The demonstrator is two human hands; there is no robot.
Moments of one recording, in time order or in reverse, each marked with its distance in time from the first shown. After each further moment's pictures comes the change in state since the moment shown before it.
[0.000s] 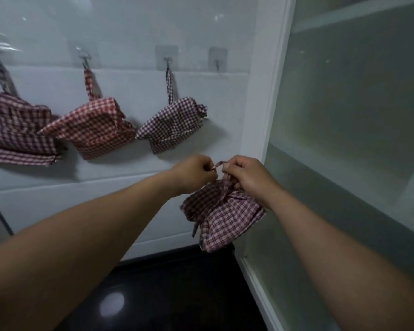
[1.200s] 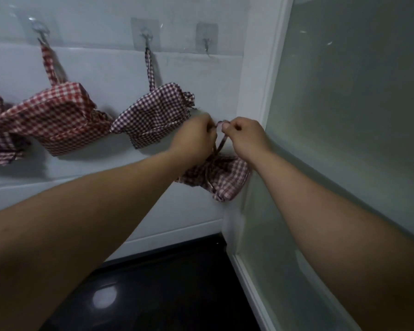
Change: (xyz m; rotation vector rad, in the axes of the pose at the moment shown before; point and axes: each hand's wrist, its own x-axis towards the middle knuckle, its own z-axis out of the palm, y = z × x) left_hand 0.082 0.021 0.007 0.157 0.417 0.197; right_hand 0.088 -0.009 -0.022 -0.248 0.311 -0.067
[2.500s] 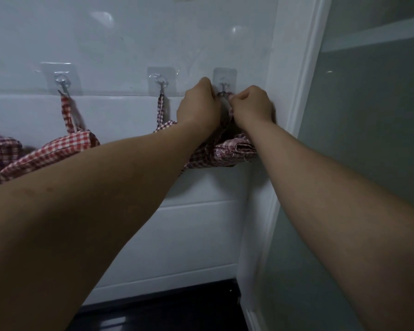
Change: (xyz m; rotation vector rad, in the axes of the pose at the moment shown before) left_hand 0.140 0.020 -0.058 0.015 0.312 -0.172; right_hand 0.157 -0.081 0.004 -0.057 0.173 -0.038
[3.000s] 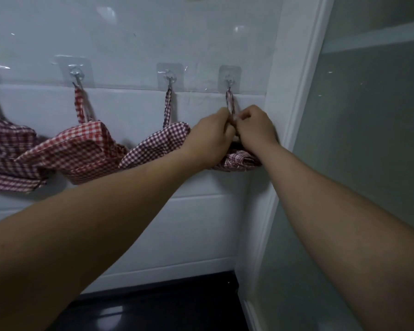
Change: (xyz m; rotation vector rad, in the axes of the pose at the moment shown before) left_hand -0.071 -0.016 -0.009 -0.063 -0.262 0.287; right_hand -0.052 0.026 -0.008 0.001 -0.116 -0.010
